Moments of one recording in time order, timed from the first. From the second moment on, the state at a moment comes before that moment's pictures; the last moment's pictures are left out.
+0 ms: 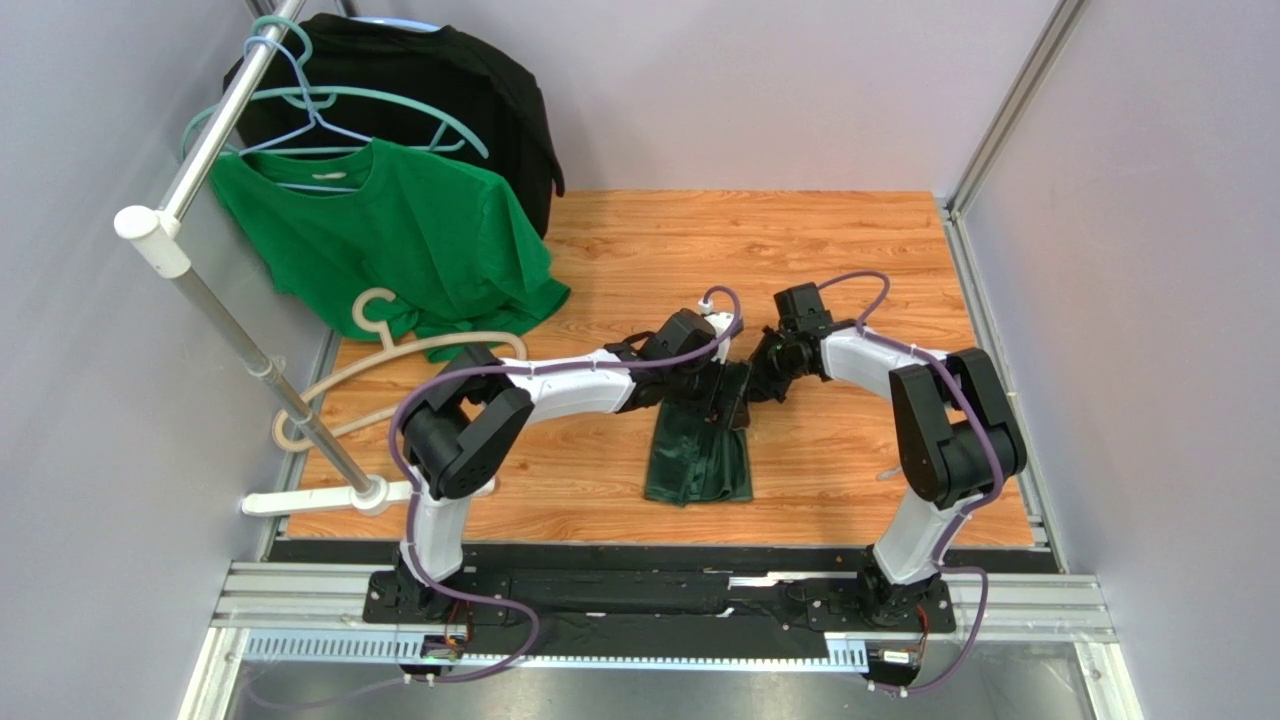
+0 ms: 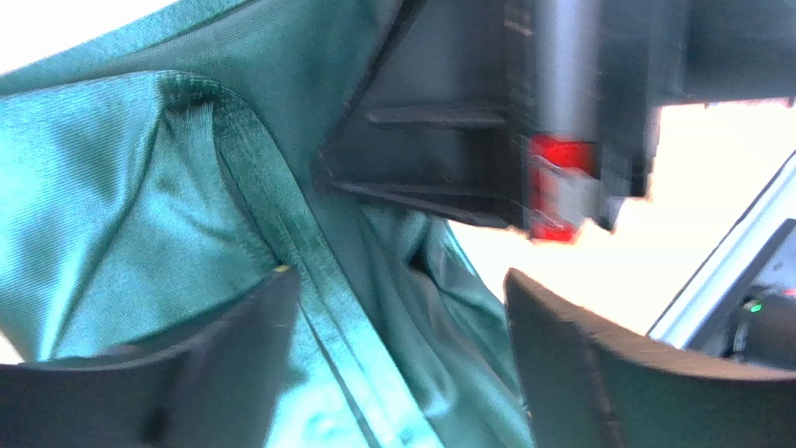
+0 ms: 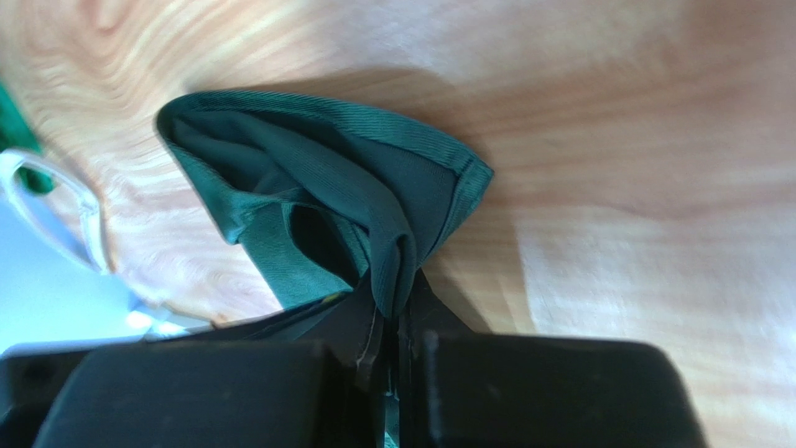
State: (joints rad) left arm -0.88 1.98 1.29 -0.08 0.22 -0.45; right arm 0.29 1.75 0.97 -0.30 -0.35 0.89
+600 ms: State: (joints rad) left arm -1.05 1.94 1.26 -0.06 -0.22 -0.40; right arm 0.31 1.75 1.05 -0.62 -0.17 1.09
